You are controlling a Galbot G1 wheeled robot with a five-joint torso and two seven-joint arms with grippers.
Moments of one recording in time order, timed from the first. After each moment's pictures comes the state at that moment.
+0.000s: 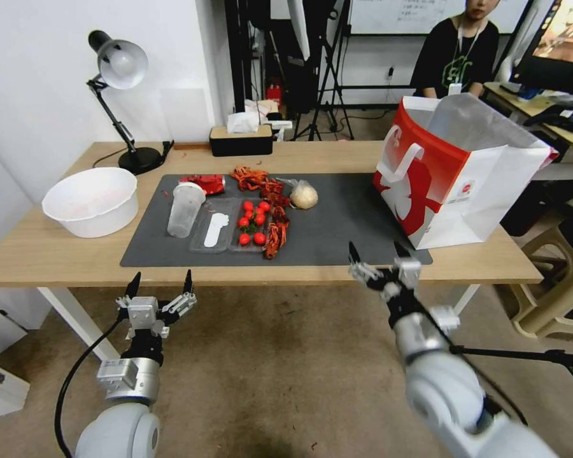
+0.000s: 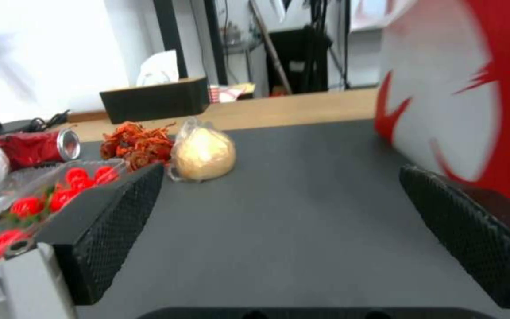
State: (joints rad) left arm 1.63 -1.53 -0.66 -2.10 -0.10 -0.09 0.03; right arm -1.15 0.97 0.13 2.05 0.65 -0.09 0.43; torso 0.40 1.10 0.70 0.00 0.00
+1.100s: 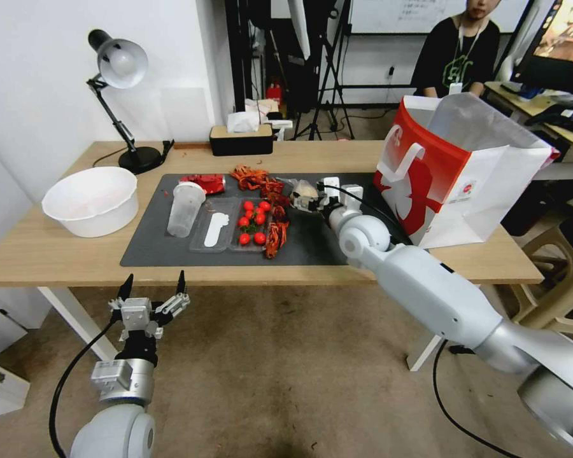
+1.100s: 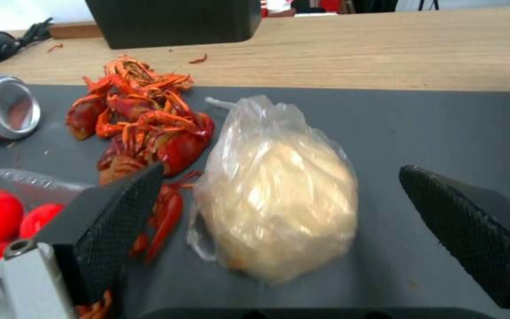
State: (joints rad) left arm 1.63 -1.53 -0.69 -2.09 -0.10 -0.09 0.03; right arm -0.31 1.13 -0.41 1.36 1.06 -0.26 0.41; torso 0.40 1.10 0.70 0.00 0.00
